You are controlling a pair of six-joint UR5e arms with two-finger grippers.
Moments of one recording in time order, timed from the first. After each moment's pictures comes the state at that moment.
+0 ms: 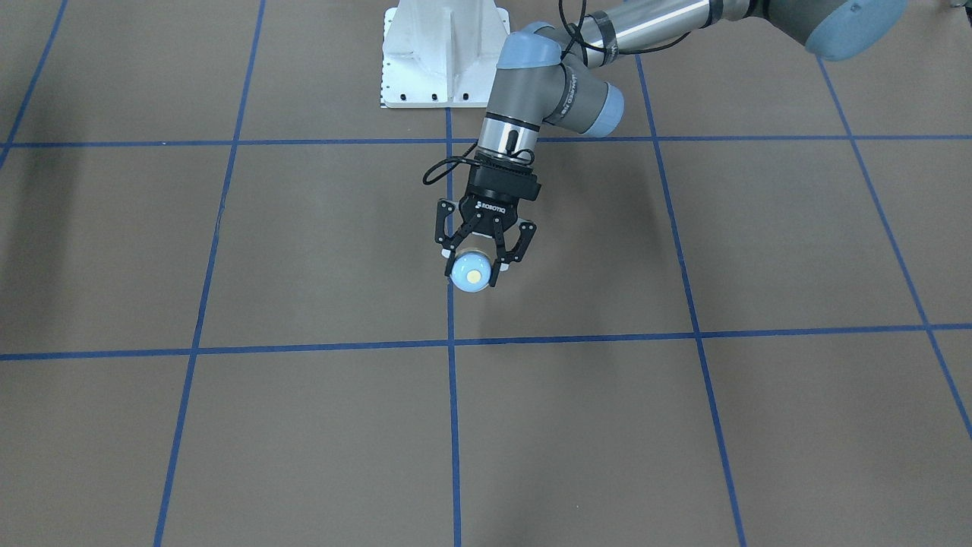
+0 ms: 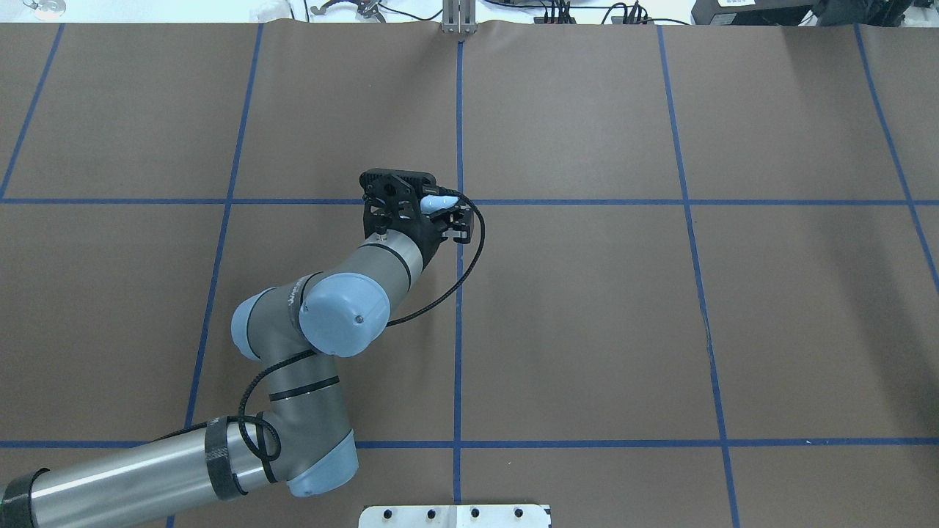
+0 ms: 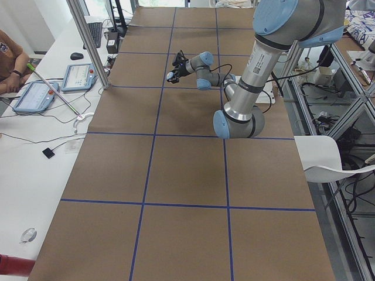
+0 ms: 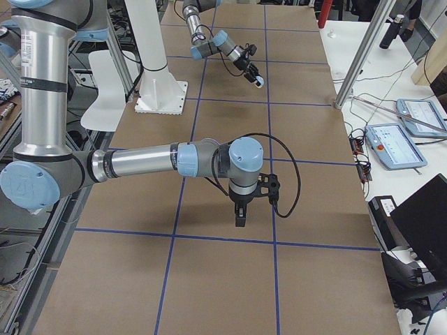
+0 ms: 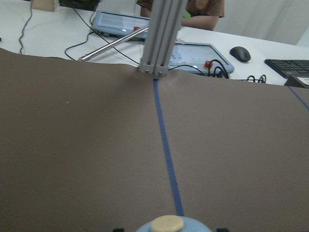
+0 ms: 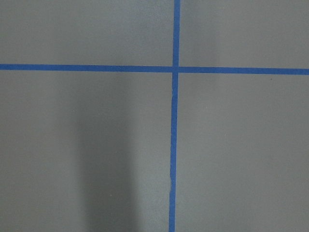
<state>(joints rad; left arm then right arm) -0.37 -2.25 -1.48 -2.32 -1.09 -1.09 1.57 -1.67 1.84 -1.73 2.35 0.00</state>
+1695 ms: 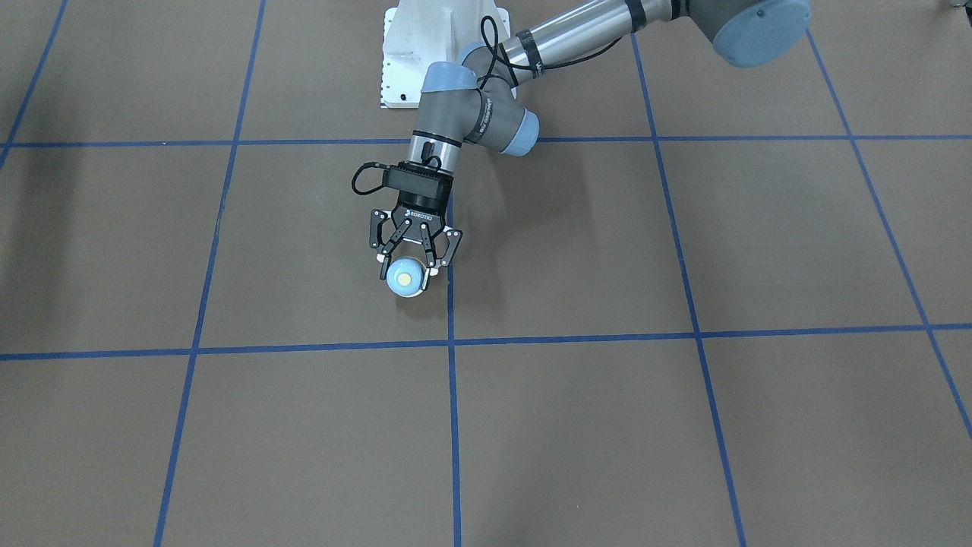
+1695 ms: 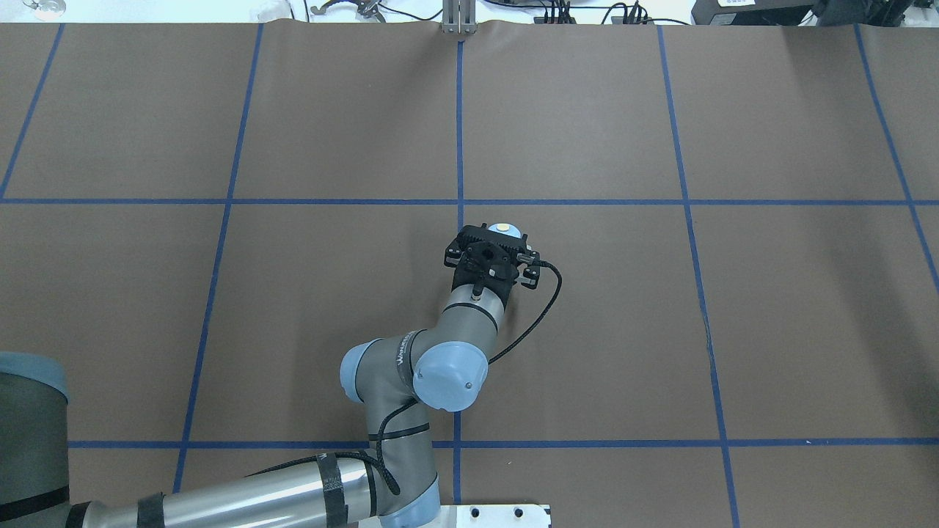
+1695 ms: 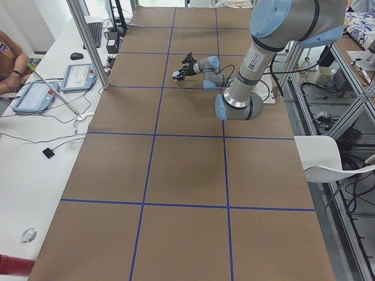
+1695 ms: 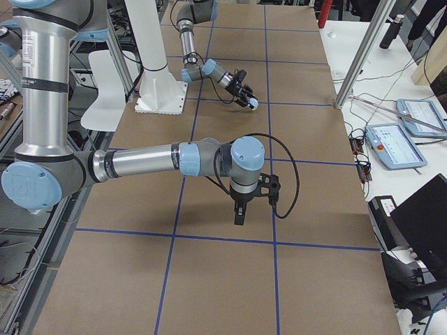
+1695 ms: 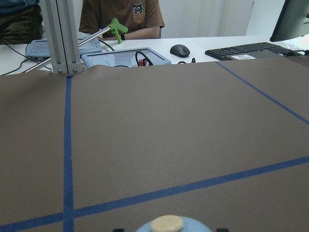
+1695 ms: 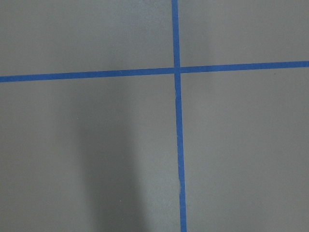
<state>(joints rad) -0.26 -2.47 -1.07 -2.50 -0.86 -0.94 1.55 -1.67 1.84 -1.73 2.35 0.08</state>
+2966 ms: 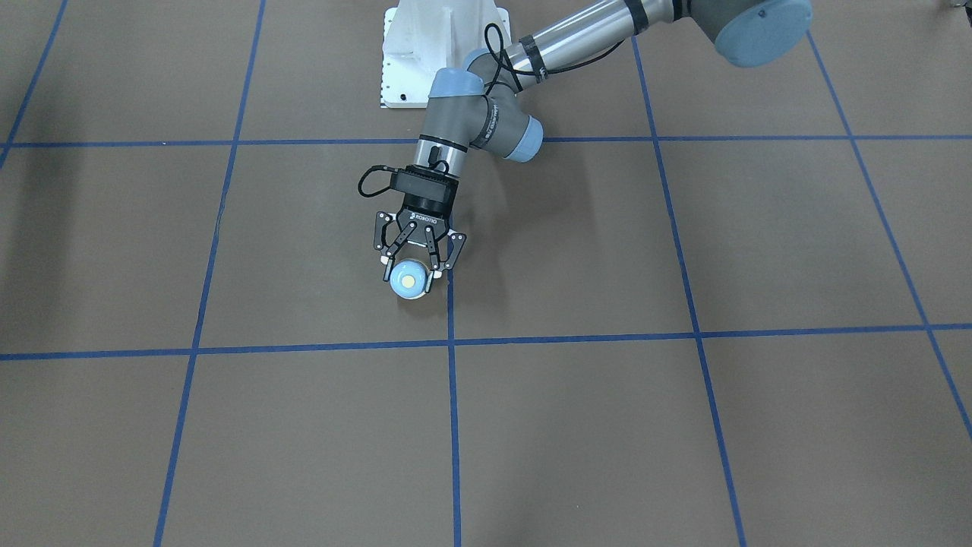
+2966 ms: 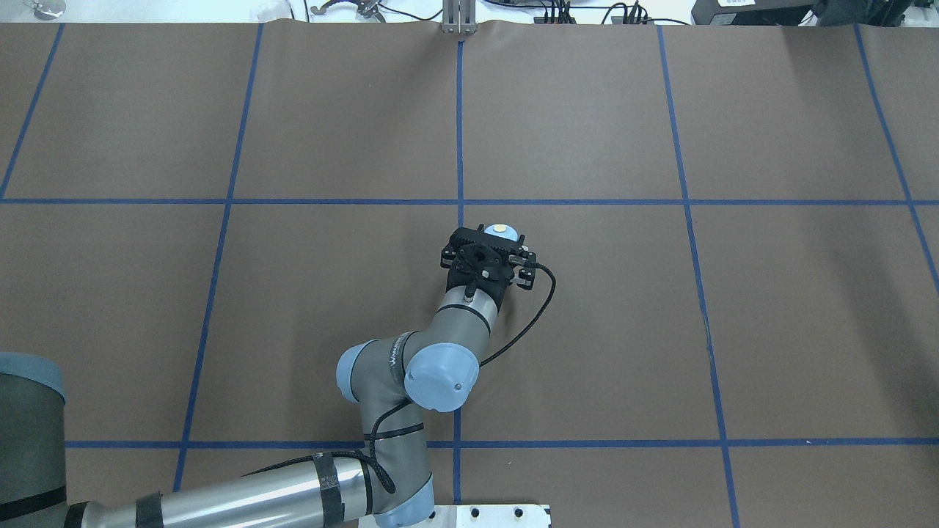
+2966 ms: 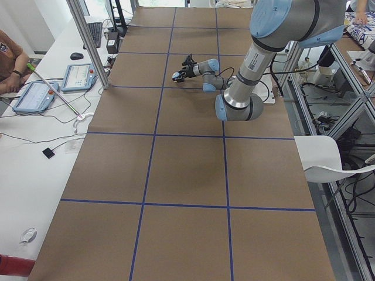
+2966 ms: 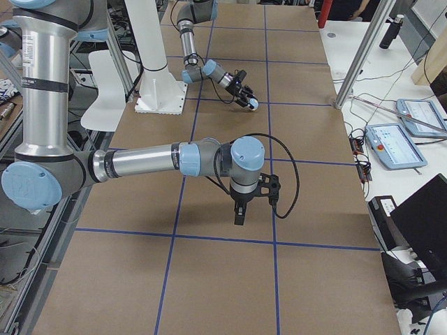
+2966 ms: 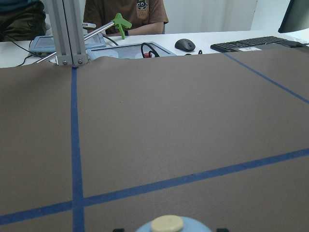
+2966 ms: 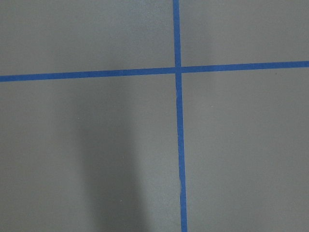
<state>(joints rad) -0.26 -2.47 -1.06 -2.57 -0.86 -0.94 1.55 -1.67 1.84 -1.73 2.35 0.08</state>
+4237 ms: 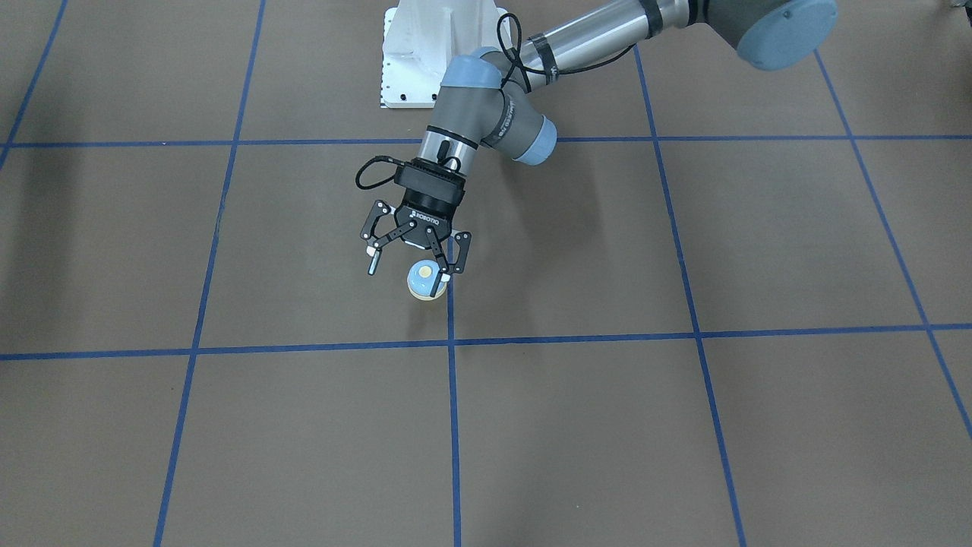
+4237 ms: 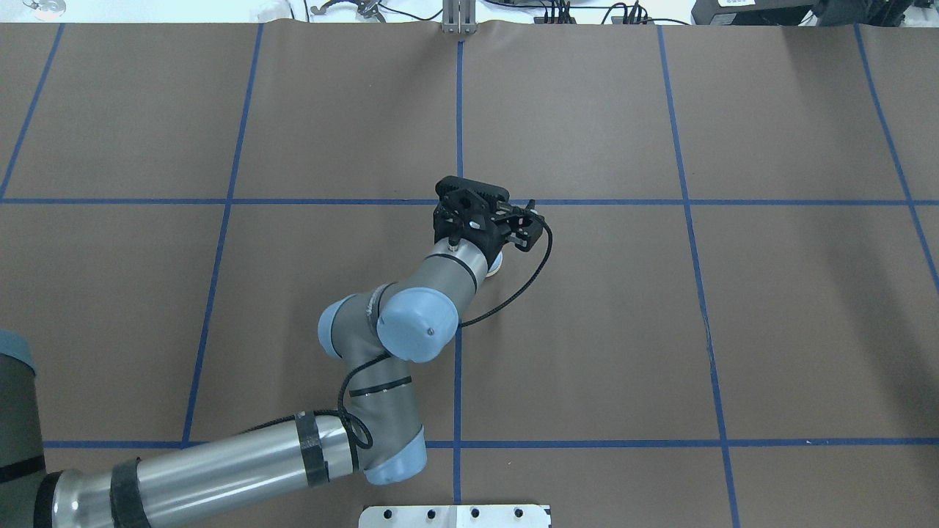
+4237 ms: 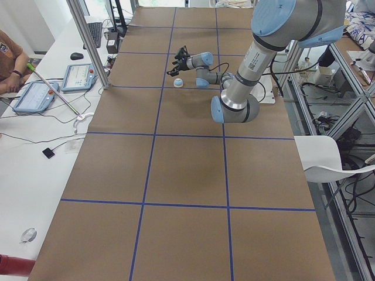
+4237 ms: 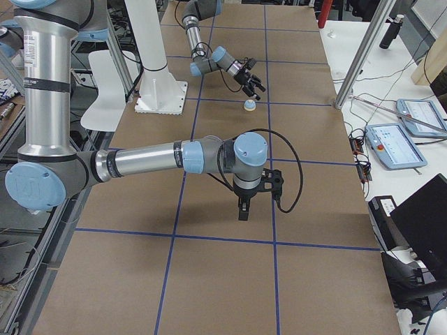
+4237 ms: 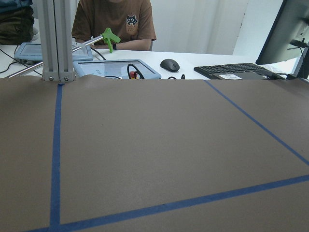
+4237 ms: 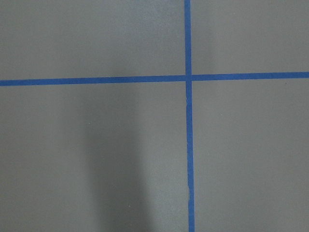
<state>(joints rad) -0.39 -2.43 -1.19 -2.53 -1.06 -0.94 1.54 -1.65 1.84 -1.72 2.38 0.08</state>
